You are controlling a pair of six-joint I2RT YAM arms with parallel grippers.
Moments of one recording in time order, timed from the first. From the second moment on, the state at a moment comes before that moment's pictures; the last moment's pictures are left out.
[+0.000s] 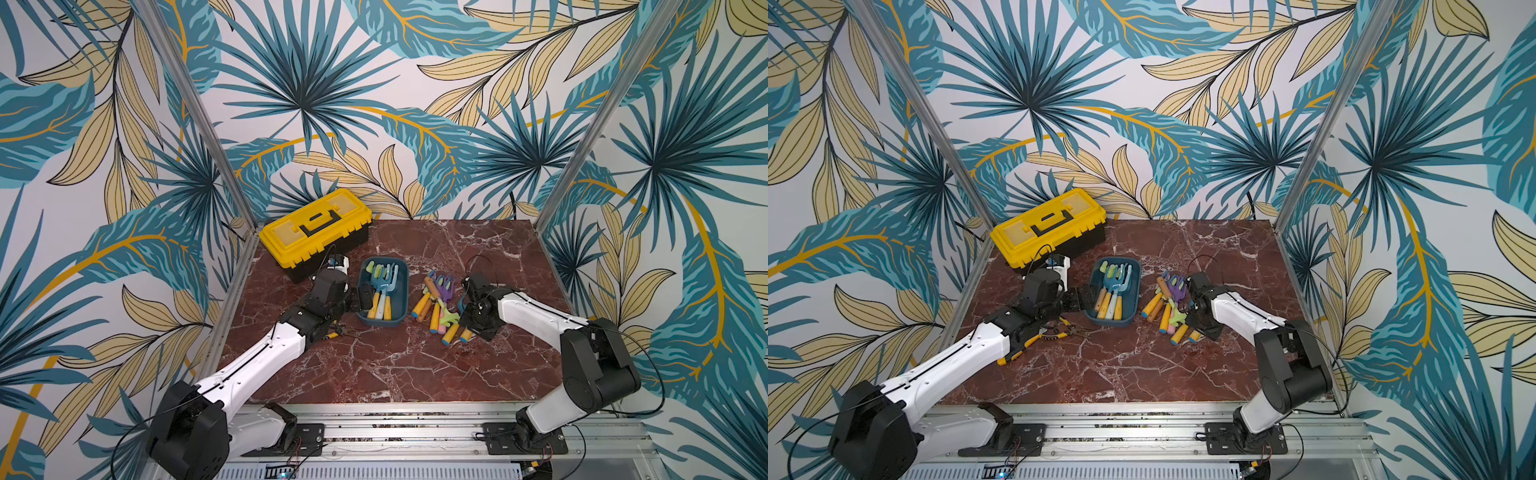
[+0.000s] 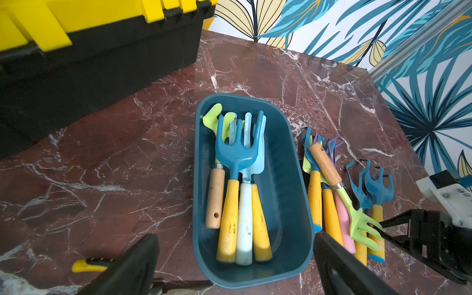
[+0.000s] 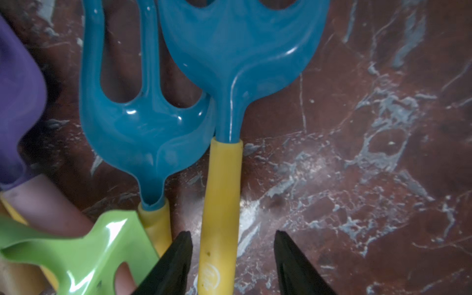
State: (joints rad) left arm -0.49 1.21 0.82 -0.19 -0.07 -0.49; right arm 0.32 1.62 0.96 -0.73 0.15 0.92
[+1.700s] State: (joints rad) left arm -0.49 1.08 0.75 -0.15 -0.20 -0.49; right arm 0.73 2.00 1.72 -0.89 -0.06 0.79
